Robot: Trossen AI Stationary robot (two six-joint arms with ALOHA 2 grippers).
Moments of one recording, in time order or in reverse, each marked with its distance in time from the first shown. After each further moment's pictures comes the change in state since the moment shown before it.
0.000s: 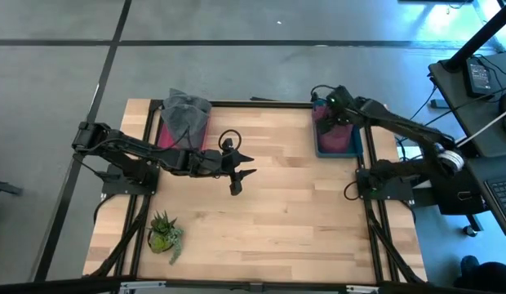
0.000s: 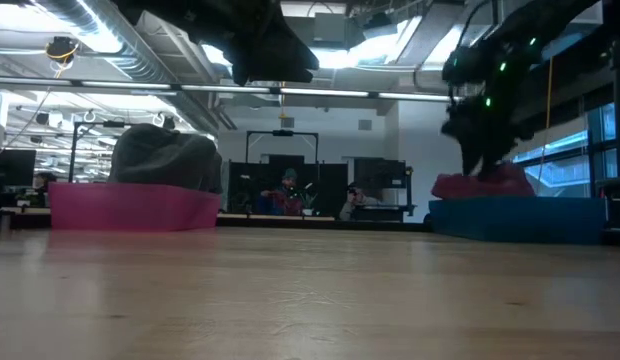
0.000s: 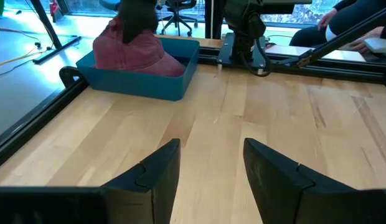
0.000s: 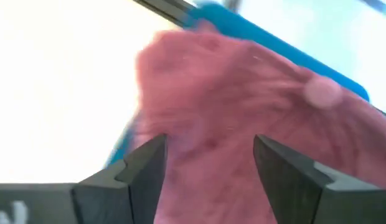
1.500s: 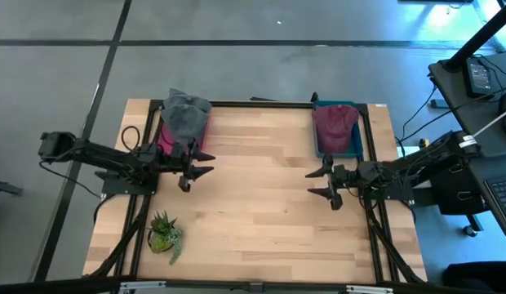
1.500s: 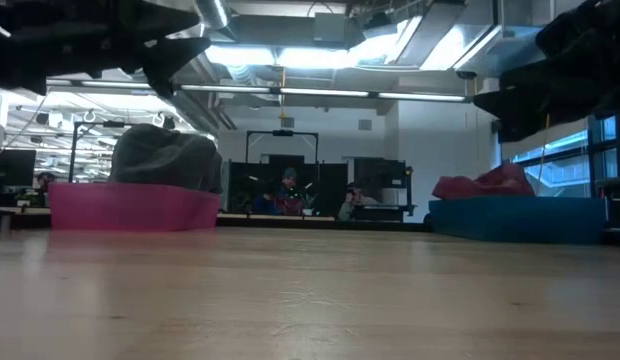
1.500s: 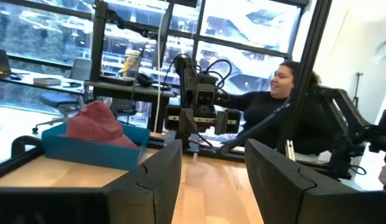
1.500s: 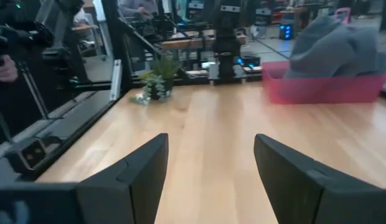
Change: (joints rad) left arm 0.101 -0.578 -0.721 0.708 0.327 -0.060; right arm 1.071 -0.485 -0.852 1.400 -0.078 -0.082
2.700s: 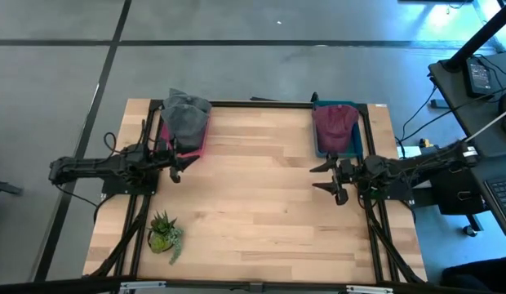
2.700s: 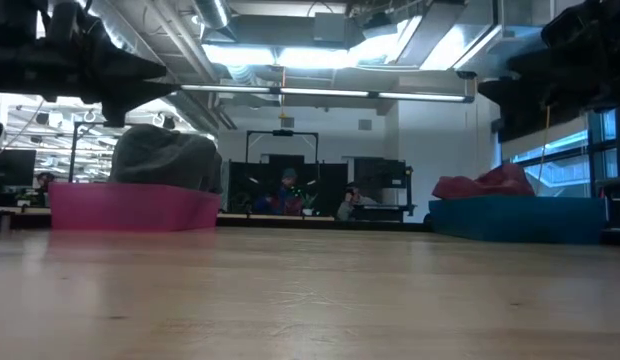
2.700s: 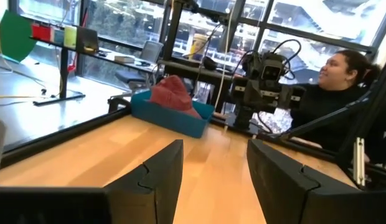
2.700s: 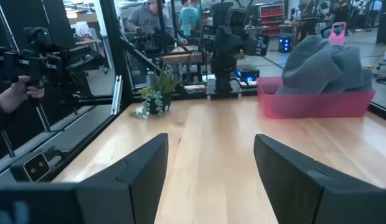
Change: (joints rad) left arm 0.087 -0.748 -0.095 -0.774 -0.169 -0.063; right arm -0.097 -0.265 0.002 -0.214 -0.101 -0.005
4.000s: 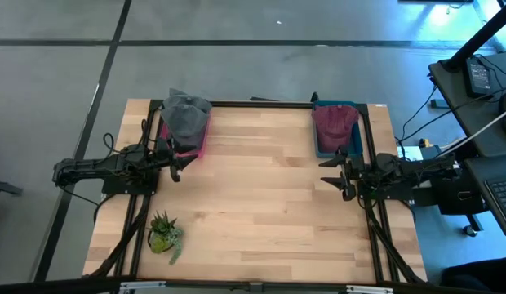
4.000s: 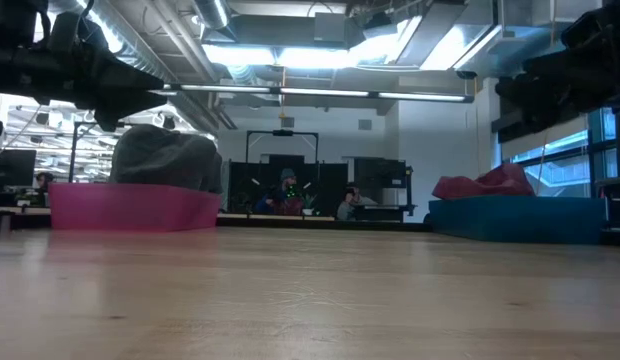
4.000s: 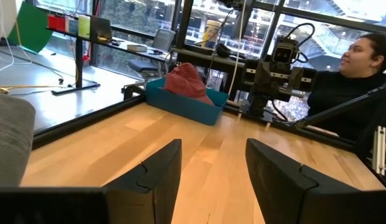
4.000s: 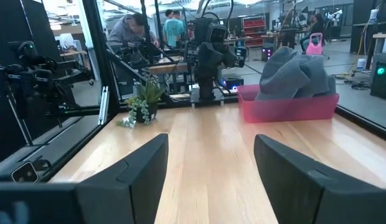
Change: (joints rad) left arm 0.000 -0.078 0.024 -0.173 -0.050 0.009; right arm -0.019 -0.456 0.000 -0.440 0.044 0.002
